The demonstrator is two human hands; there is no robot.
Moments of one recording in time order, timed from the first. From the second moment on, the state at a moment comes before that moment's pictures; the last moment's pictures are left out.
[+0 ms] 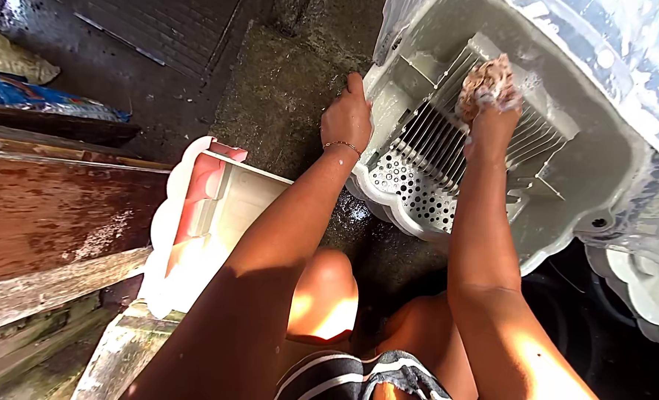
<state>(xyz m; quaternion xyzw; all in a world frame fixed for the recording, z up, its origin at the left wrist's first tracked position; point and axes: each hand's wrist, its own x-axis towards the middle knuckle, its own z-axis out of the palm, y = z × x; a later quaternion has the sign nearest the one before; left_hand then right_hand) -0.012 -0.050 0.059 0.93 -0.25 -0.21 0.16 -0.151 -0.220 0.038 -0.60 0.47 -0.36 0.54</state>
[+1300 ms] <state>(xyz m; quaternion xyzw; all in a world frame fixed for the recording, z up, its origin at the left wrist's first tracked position) -0.022 -0.048 0.055 0.94 -0.25 -0.18 0.14 -0.097 -0.180 0.016 -0.85 0.35 -0.21 0.33</state>
